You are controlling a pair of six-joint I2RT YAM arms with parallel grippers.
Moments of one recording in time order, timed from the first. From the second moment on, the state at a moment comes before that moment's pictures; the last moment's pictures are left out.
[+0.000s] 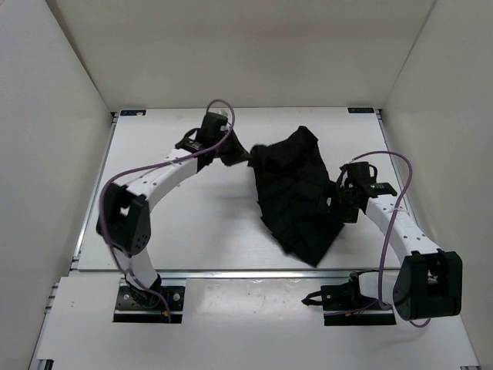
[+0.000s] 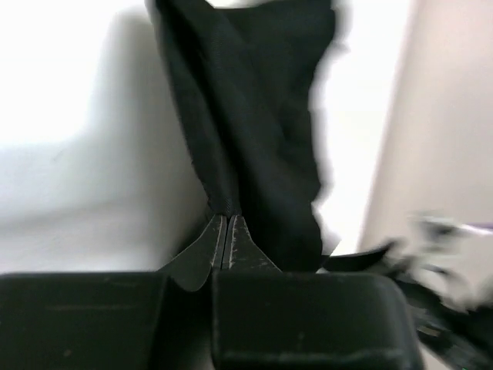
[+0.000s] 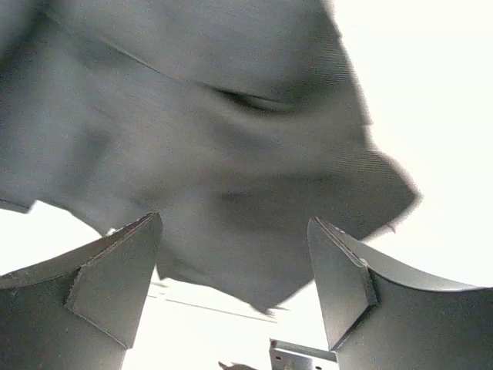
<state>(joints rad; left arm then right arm) -0.52 1.80 1.38 -0.36 0.22 -0.91 0.10 1.20 0.80 -0.72 -0.23 0.35</state>
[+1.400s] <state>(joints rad) -0.17 1.11 0.62 -0.33 0.43 -0.95 0.49 1.29 0.82 -0.43 -0.40 0.47</state>
